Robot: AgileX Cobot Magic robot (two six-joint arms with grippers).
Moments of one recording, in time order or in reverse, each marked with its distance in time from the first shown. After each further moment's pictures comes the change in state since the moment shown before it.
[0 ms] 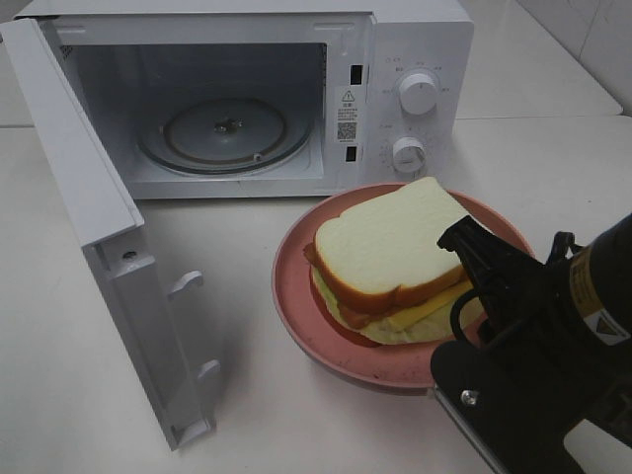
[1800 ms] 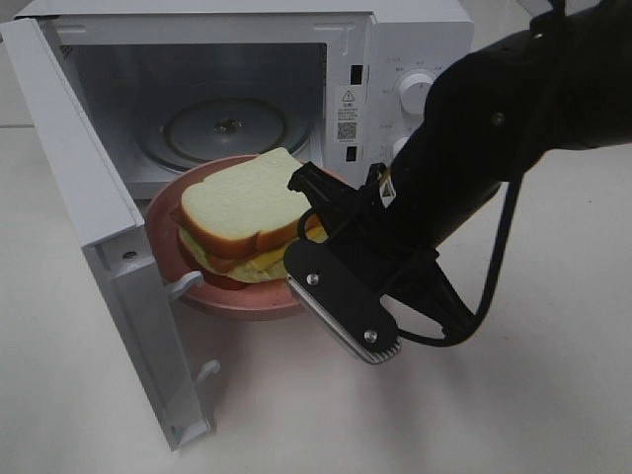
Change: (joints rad) left arm 0.000 0.000 0.000 0.000 0.000 0.000; right arm -0.177 0.432 -0.346 0.371 -0.242 -0.640
